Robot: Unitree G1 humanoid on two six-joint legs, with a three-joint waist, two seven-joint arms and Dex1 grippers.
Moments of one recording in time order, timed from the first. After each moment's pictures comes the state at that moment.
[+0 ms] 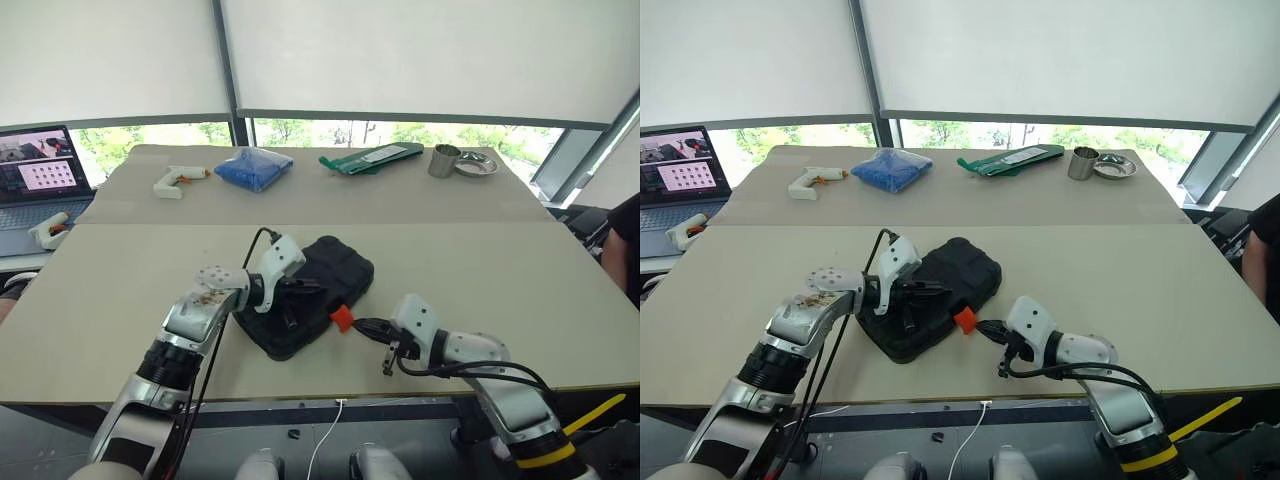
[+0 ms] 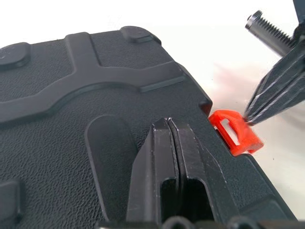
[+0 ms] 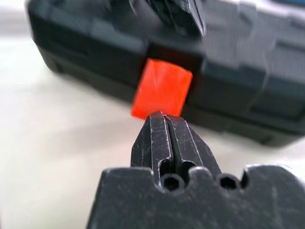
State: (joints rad) left arm -0.57 0.45 -0.22 0.06 -0.22 0.59 -0.97; right arm -0.17 -0.50 0.22 -0.18 0.13 0.23 0.78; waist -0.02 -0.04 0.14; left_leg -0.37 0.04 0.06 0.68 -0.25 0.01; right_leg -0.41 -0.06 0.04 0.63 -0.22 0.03
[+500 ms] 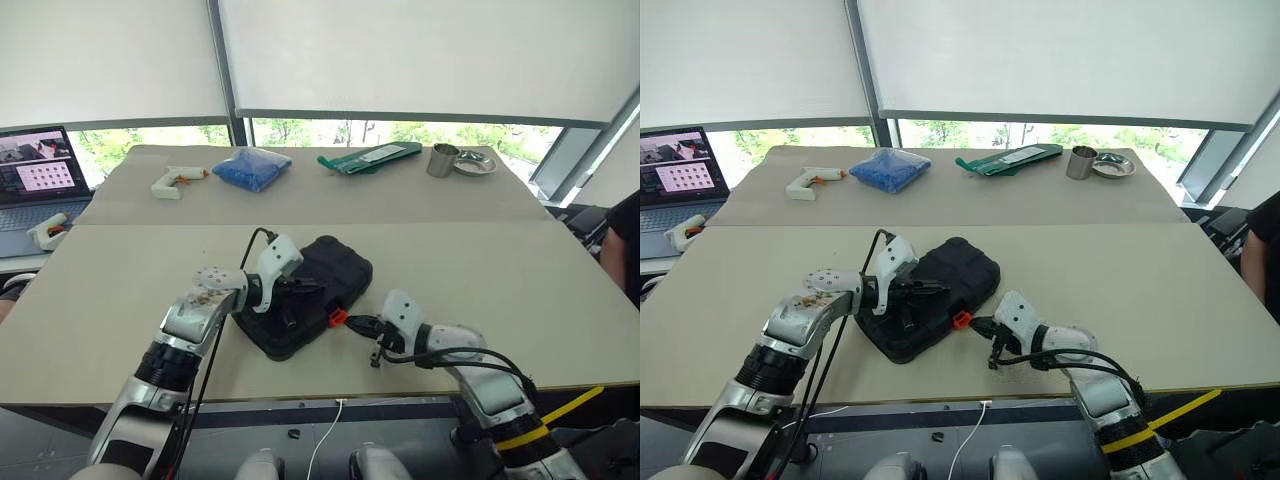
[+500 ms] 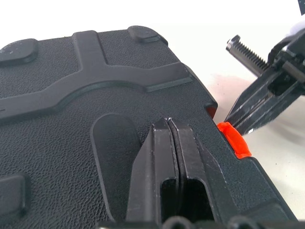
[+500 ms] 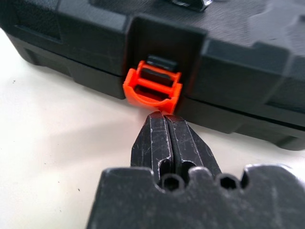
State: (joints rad) left arm -0.58 0.45 -0.21 0.06 -0.23 0.61 -0.95; right arm -0.25 -0.42 0.26 -0.05 0.09 0.21 0.79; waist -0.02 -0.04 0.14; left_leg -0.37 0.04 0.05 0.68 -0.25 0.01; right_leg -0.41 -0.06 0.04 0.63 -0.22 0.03
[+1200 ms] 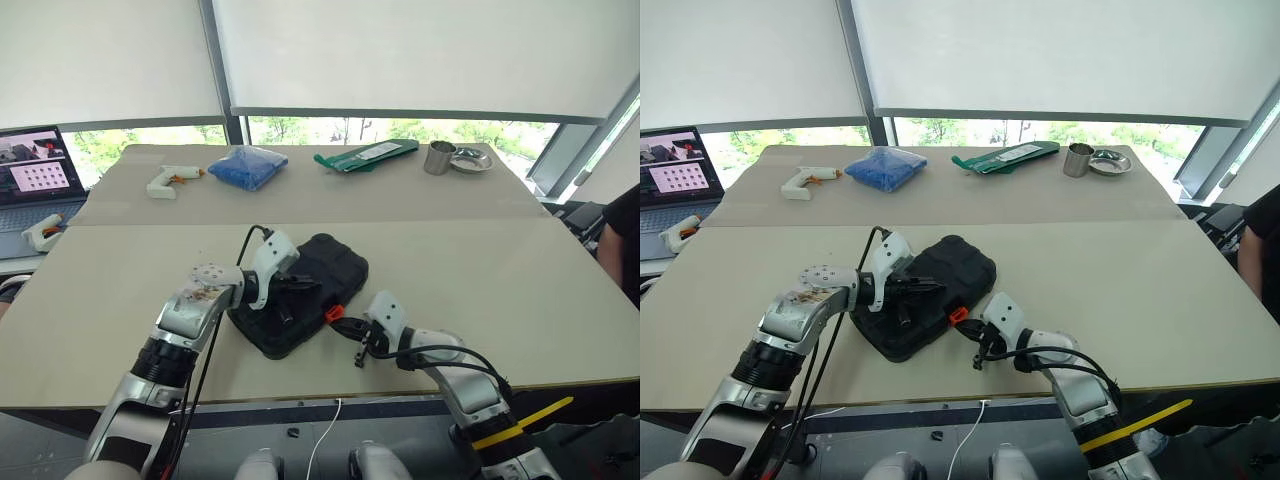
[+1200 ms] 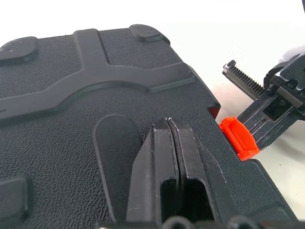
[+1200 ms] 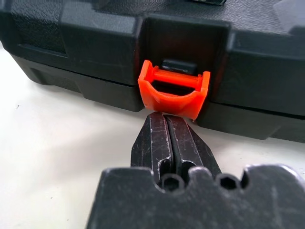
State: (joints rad) left arm -0.61 0.46 -0.21 0.08 -0.24 0.63 -0.96; right arm -0.25 -0.31 0.24 0.01 0.12 0.19 0.79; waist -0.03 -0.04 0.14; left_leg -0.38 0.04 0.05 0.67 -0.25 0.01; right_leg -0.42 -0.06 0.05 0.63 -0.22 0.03
